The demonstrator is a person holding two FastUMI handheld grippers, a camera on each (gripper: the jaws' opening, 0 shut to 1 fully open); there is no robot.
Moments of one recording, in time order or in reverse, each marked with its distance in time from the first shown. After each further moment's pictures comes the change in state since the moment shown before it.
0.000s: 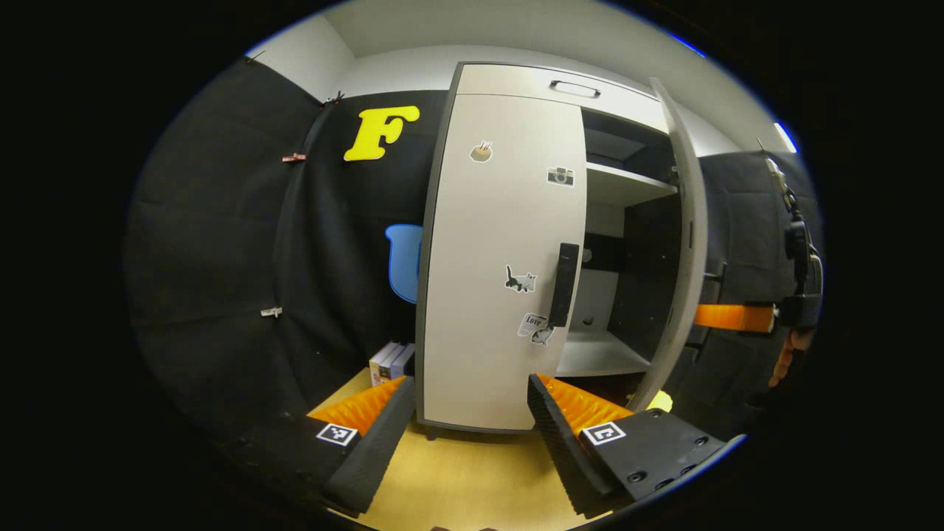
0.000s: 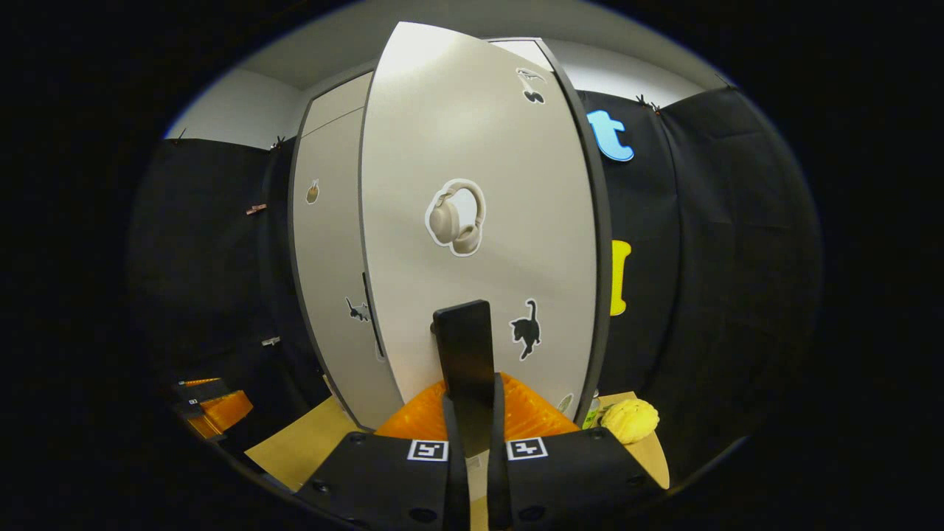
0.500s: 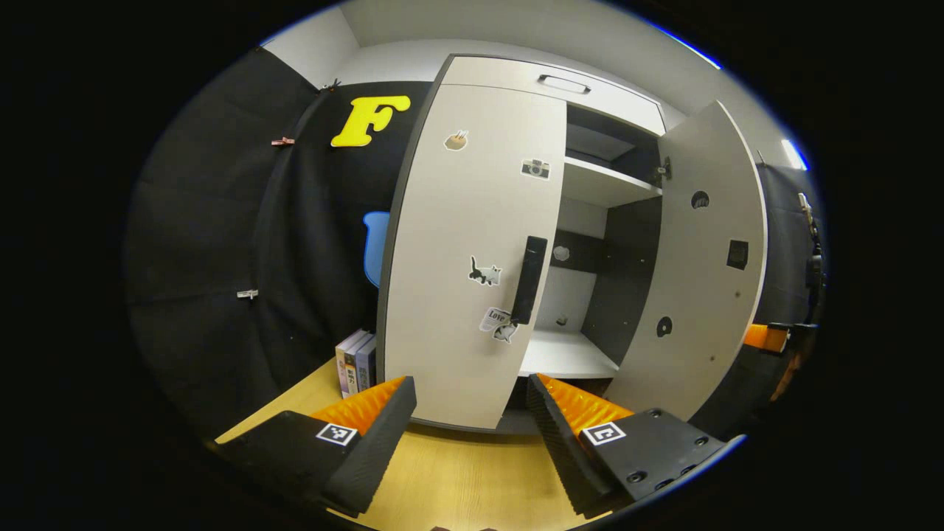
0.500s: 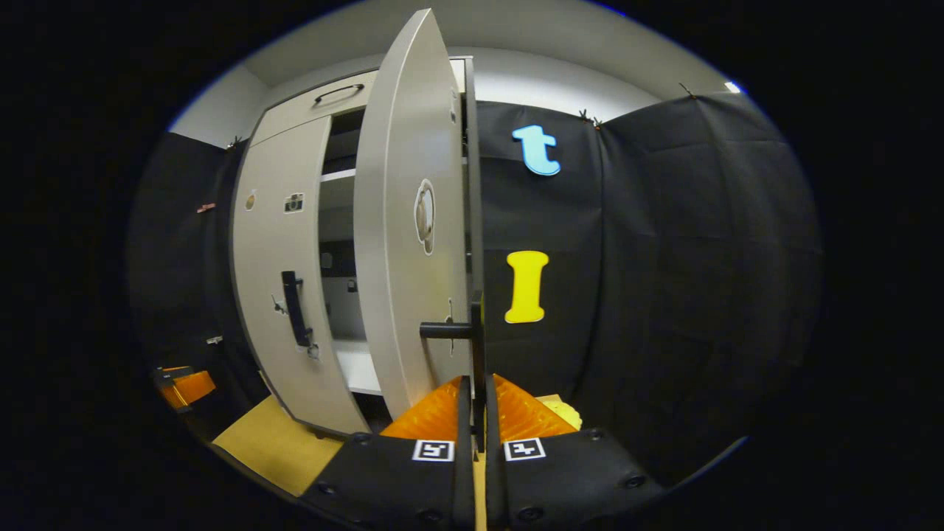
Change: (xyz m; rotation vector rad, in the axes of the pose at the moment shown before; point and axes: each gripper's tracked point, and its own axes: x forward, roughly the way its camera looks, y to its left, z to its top) left arm 0.006 -0.048 -0.013 -0.020 0.031 -0.059; right arm -0.021 -0.083 0.011 -0.016 -0.071 -0.269
